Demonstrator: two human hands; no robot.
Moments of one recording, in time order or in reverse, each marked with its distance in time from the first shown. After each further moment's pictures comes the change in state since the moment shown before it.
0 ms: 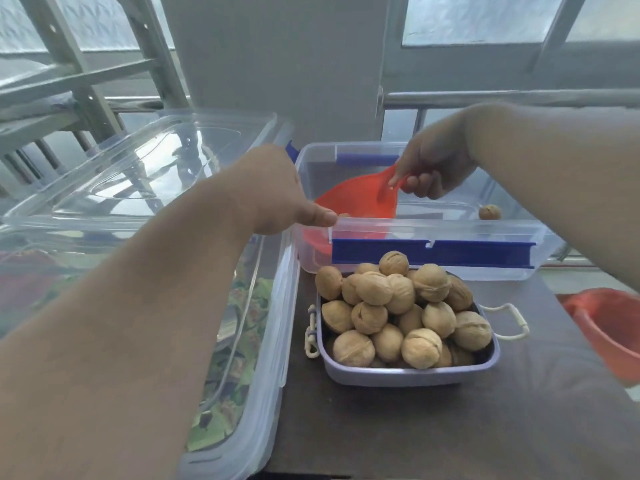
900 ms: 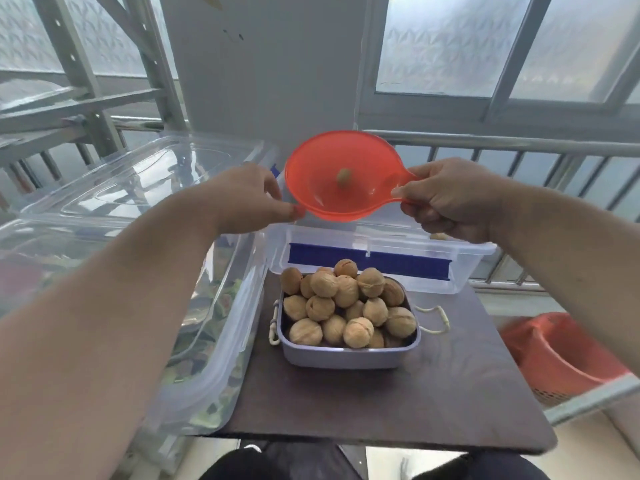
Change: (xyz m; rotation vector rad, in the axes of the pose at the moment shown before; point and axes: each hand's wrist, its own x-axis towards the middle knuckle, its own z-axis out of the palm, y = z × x) left_hand -0.014 0.003 -0.005 -0.197 0.072 0.027; right_hand -0.135 0.070 0.064 0.303 0.401 -0.482
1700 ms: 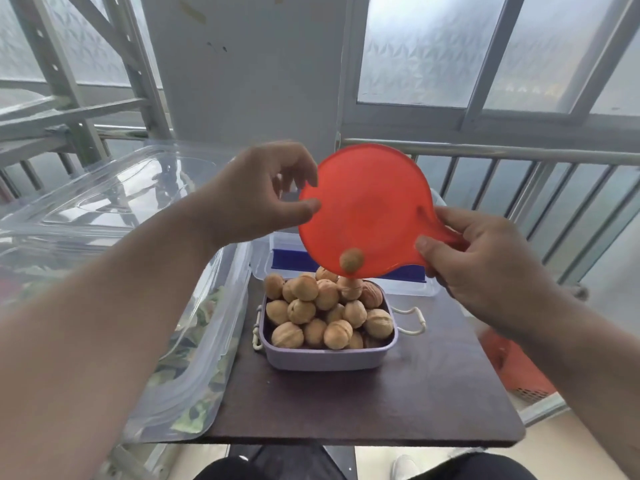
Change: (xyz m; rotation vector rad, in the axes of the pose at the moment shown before) left_hand -0.007 0.027 0.006 -0.224 0.211 0.625; right_hand -0.102 0.048 0.014 -0.217 0.380 -0.417
